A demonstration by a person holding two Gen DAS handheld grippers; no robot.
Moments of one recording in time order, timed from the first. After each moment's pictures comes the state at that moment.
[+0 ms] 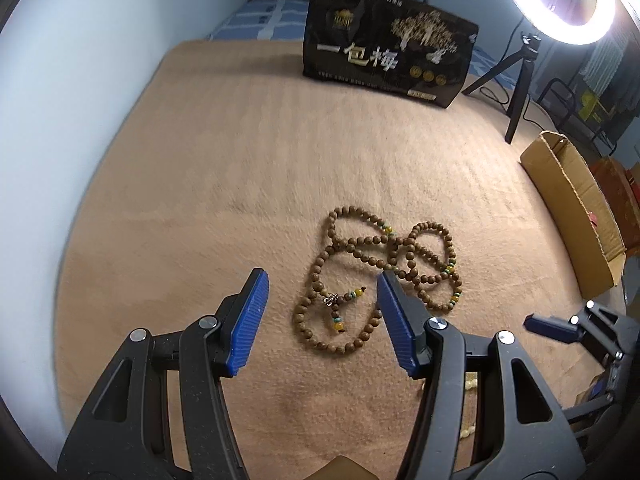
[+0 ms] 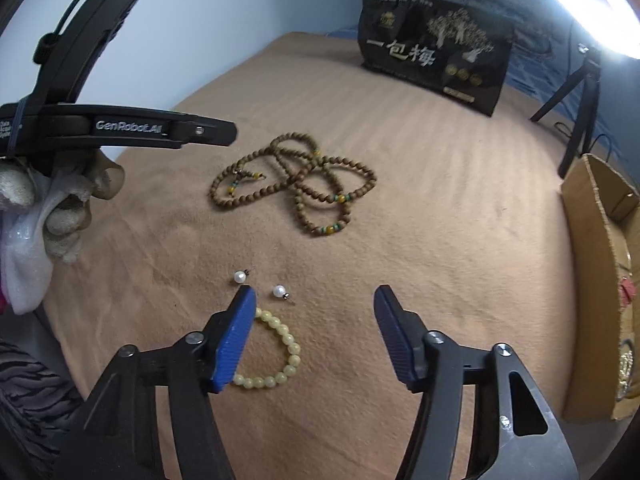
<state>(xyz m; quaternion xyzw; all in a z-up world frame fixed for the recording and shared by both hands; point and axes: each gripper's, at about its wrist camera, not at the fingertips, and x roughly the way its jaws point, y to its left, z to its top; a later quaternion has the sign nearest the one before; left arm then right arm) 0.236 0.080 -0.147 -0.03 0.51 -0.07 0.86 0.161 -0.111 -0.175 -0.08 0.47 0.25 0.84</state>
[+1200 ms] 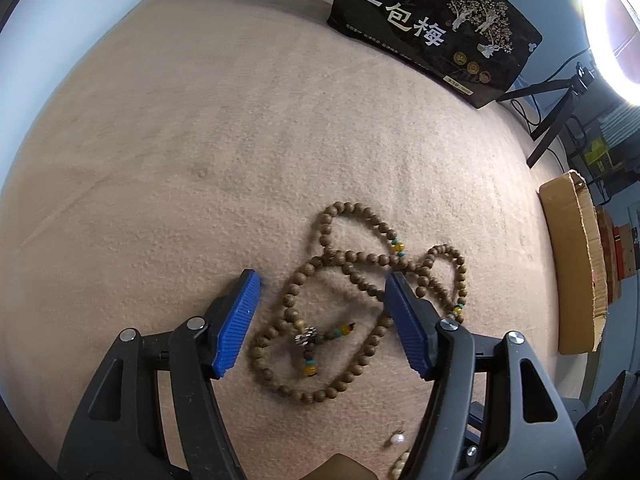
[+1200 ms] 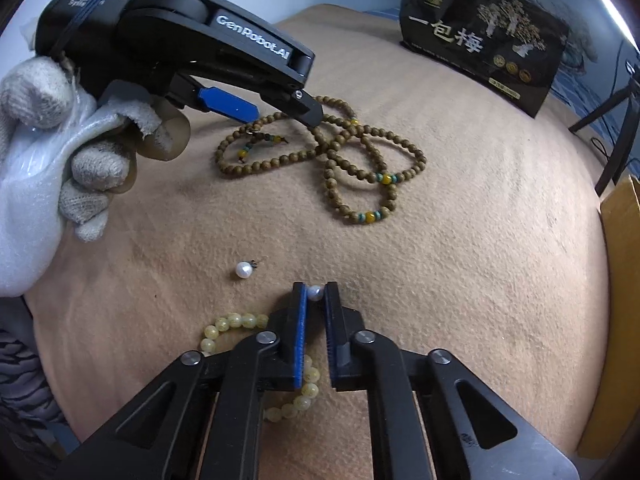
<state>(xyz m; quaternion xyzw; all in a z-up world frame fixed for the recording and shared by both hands) 0.278 0.080 -0.196 -0.14 0.57 -0.06 0.81 0.169 -0.084 -0.211 -0.13 0.49 0.28 0.82</state>
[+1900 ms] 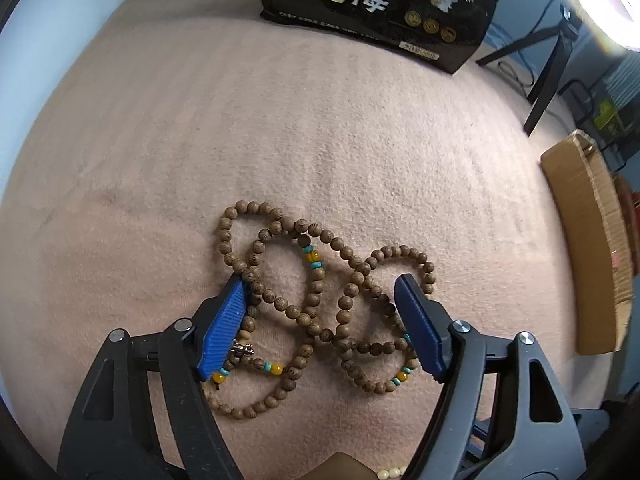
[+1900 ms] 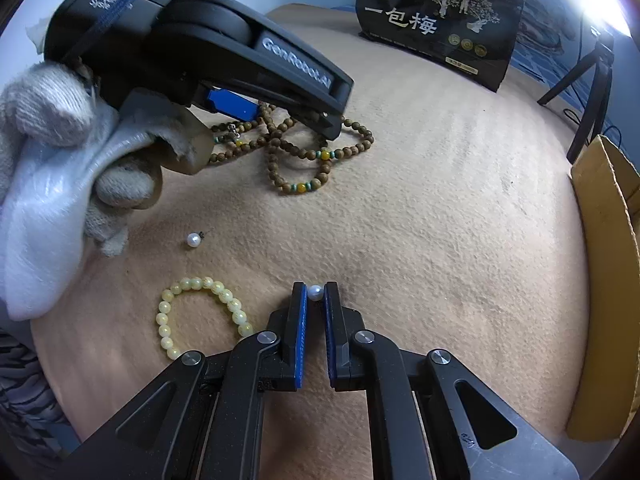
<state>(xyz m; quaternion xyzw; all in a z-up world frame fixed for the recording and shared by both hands) 0.292 0.006 -0.203 -0.06 0.58 -0.05 0.81 0.160 -0.122 -0.208 -0.11 0.49 0.25 0.83</state>
